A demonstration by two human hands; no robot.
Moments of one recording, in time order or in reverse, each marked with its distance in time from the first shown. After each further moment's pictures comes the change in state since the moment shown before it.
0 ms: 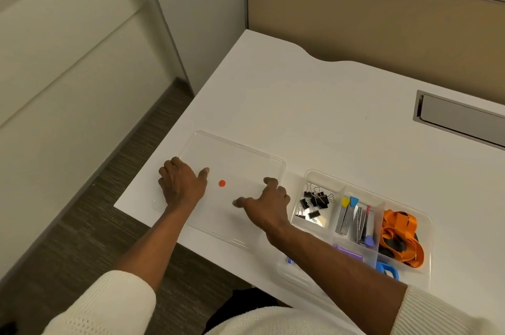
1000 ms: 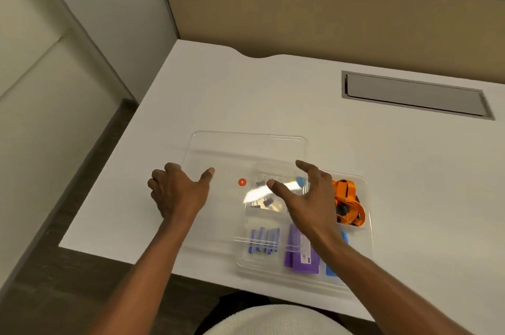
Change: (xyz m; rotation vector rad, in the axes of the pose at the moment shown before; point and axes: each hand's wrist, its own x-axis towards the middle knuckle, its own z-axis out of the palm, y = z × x) left_hand -0.100 0.098 -0.026 -0.170 -0.061 0.115; right_hand -0.071 0.063 -0.149 0.129 0.474 -0.165
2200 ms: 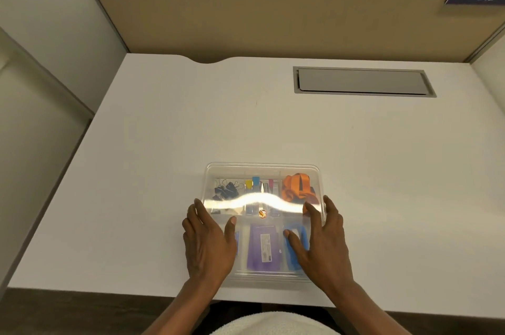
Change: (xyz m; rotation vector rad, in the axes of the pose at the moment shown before) left_hand -0.128 0.004 0.113 0.143 -0.109 0.387; right_hand -0.027 0.168 -0.066 -0.504 0.106 -0.169
